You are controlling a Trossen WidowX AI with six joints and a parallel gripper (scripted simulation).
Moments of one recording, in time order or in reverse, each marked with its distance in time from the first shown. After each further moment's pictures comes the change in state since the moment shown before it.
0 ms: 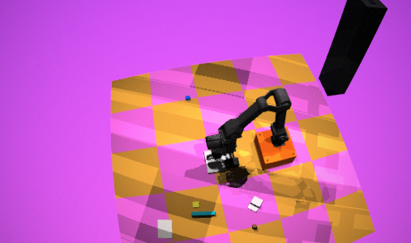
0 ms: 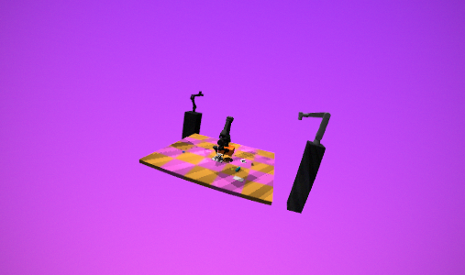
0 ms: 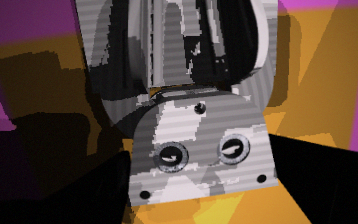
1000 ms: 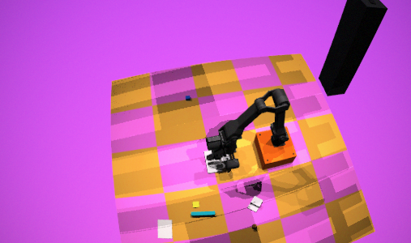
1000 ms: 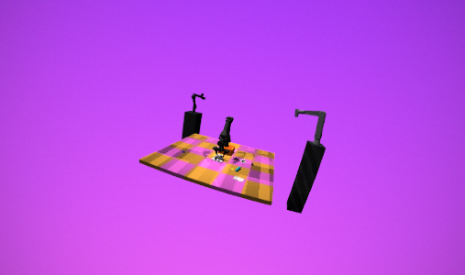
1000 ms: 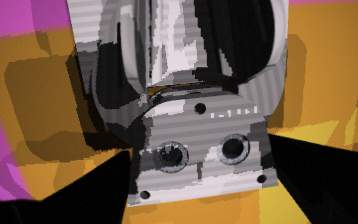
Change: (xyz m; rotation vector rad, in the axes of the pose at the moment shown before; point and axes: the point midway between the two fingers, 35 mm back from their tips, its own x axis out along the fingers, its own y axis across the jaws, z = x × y) arm 0.011 0.000 -0.002 0.000 0.003 0.000
